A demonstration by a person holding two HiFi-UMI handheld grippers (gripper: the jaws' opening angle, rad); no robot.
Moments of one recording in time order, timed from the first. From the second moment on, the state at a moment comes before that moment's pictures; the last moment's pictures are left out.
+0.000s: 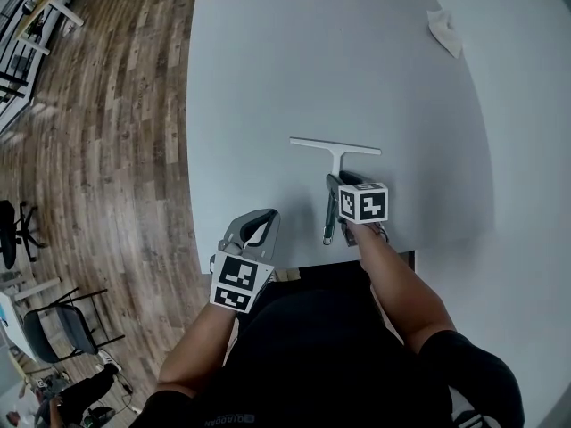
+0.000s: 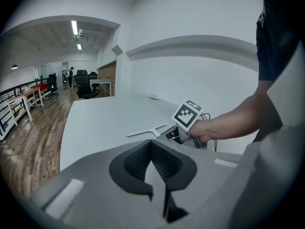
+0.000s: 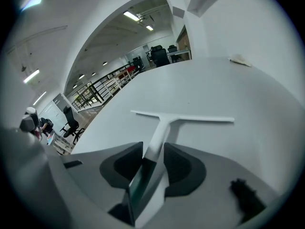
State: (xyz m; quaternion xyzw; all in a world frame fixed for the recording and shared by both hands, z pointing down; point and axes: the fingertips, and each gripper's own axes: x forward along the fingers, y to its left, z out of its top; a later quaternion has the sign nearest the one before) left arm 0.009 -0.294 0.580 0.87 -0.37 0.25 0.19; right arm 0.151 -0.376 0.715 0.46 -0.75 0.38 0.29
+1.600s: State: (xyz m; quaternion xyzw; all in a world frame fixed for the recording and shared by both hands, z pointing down) left arm -0.114 -0.180 0.513 0.88 -0.42 0.17 0.16; right arm 0.010 -0.282 0.554 0.40 -0.85 0.33 0.09
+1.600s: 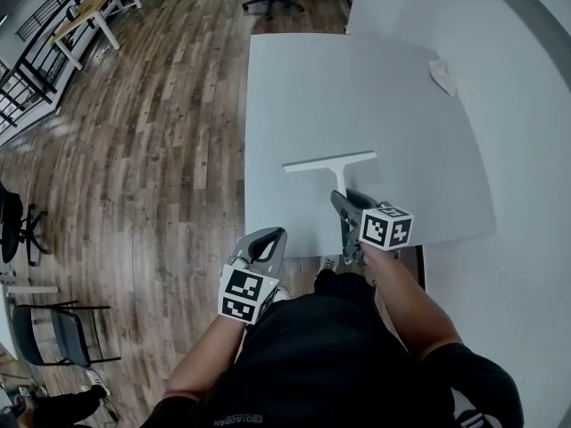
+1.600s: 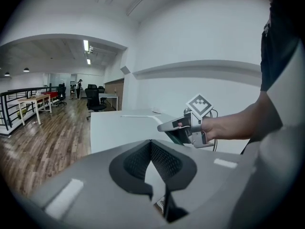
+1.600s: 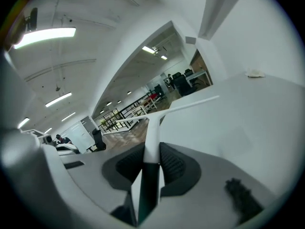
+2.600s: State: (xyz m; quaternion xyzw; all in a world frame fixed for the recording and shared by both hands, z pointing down) left arm -0.064 -0.107 0.466 0.91 -0.37 0.13 0.13; right arm 0.040 -0.142 0.431 0.41 -0.88 0.24 0.02
